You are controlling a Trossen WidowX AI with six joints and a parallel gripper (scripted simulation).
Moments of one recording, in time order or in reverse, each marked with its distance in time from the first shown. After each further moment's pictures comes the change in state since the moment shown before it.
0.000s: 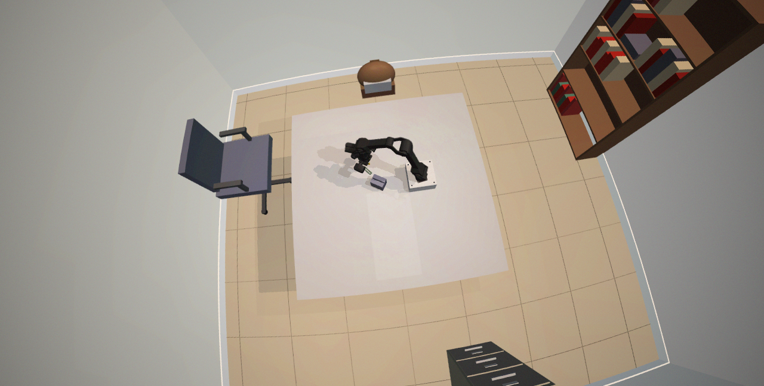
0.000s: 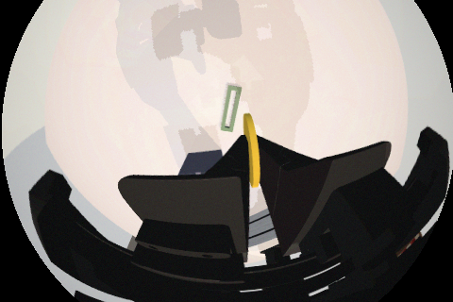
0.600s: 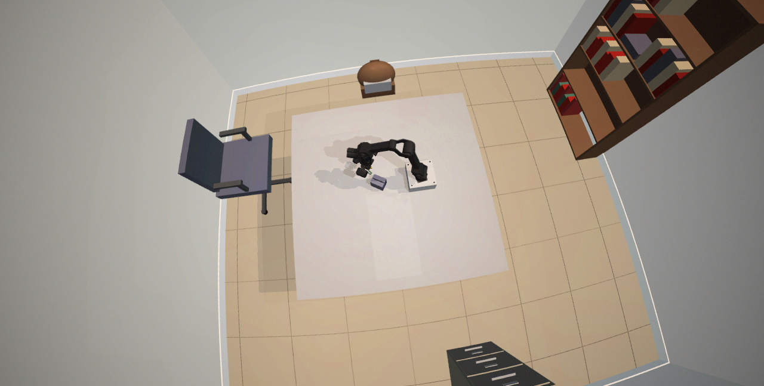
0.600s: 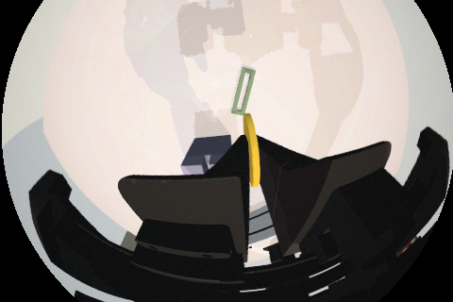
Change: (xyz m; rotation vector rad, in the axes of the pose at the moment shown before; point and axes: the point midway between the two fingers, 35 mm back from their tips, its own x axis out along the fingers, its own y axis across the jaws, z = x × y) arm -0.002 0.020 -0.024 -0.042 0.001 0.003
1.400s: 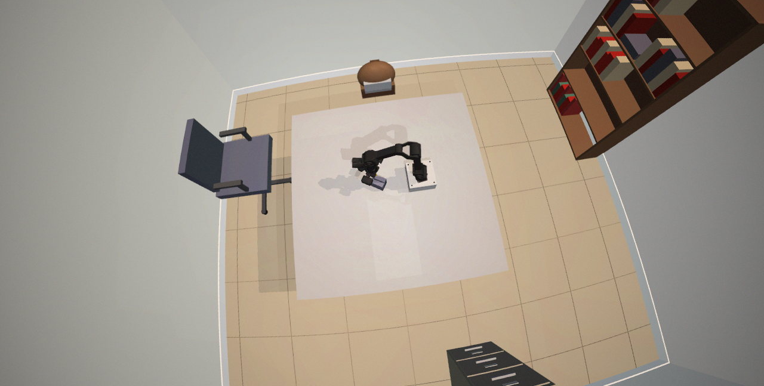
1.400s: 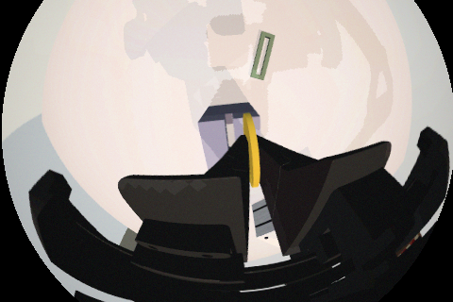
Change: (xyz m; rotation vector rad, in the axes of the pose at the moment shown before) arm 0.000 0.033 -0.050 0.000 0.005 0.004
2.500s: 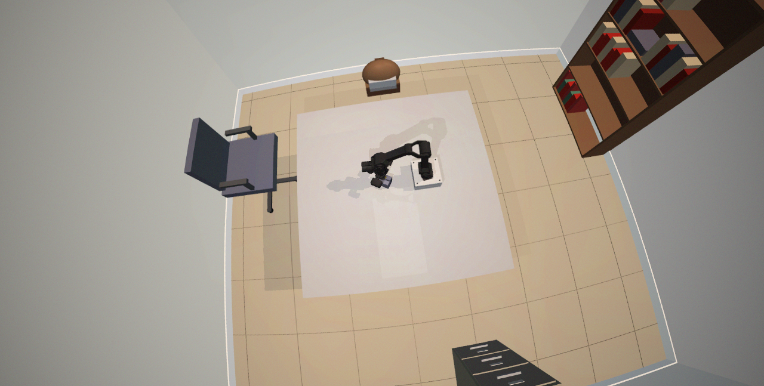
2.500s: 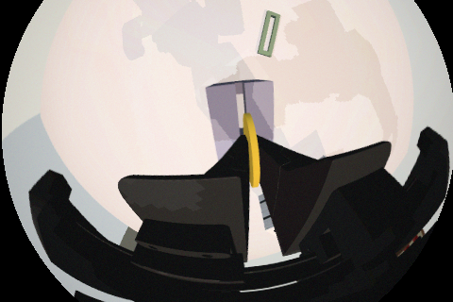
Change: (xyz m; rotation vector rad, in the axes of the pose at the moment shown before) arm 0.002 0.014 -0.032 0.008 0.006 -0.001
